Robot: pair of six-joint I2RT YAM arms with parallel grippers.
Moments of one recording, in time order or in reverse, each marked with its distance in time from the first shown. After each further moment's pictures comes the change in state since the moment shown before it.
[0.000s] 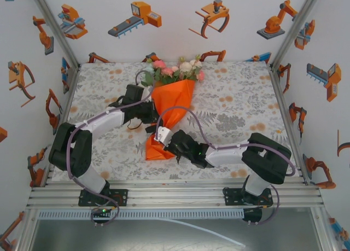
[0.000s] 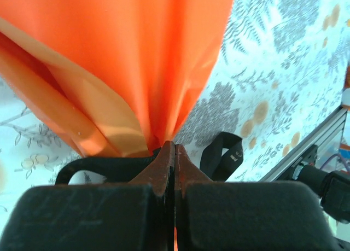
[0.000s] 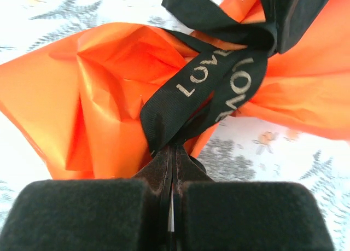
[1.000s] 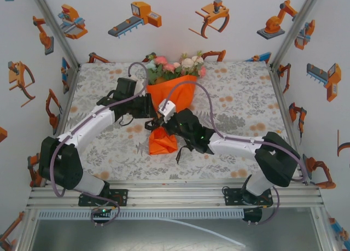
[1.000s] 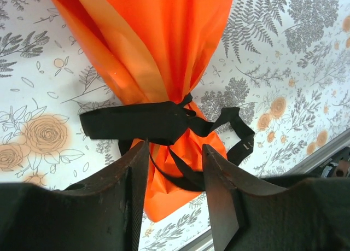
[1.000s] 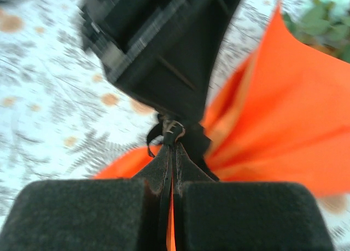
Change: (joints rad) left arm 0.026 -0.150 0.088 -0.253 -0.135 0.137; right arm -0.123 -0.060 0.218 -0.010 -0.200 0.211
